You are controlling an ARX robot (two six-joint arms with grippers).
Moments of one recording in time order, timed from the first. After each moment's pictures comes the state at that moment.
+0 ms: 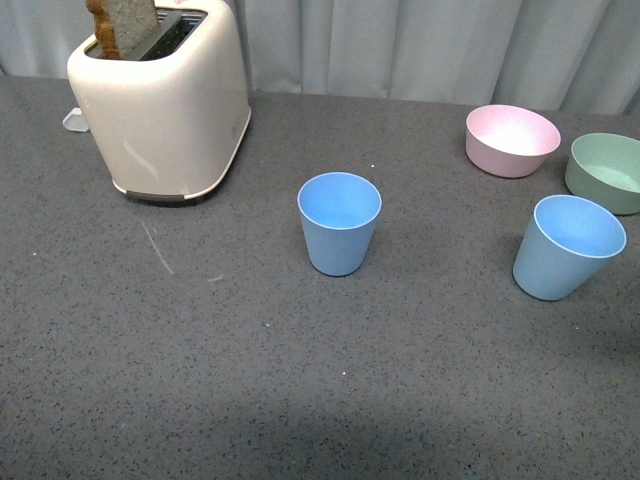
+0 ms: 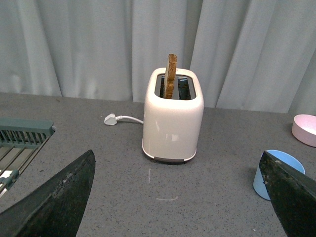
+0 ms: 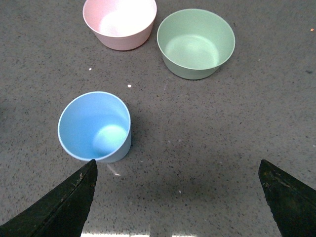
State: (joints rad) left arm 0.00 0.00 0.02 0.00 0.00 -0.01; right arm -0.11 1.34 0.49 0.19 -0.05 -0.05
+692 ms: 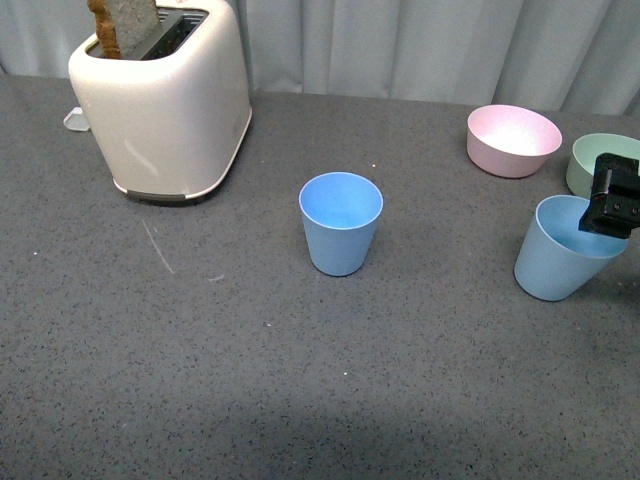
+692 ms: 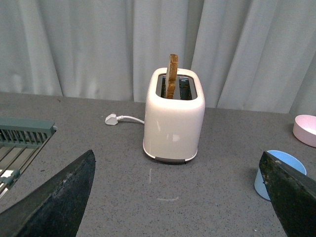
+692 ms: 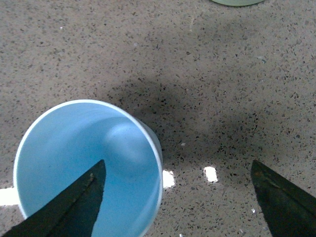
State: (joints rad) left arm 0.00 0.00 0.02 0.00 0.00 -0.01; right arm -0.02 1.88 0.87 0.02 0.00 0.24
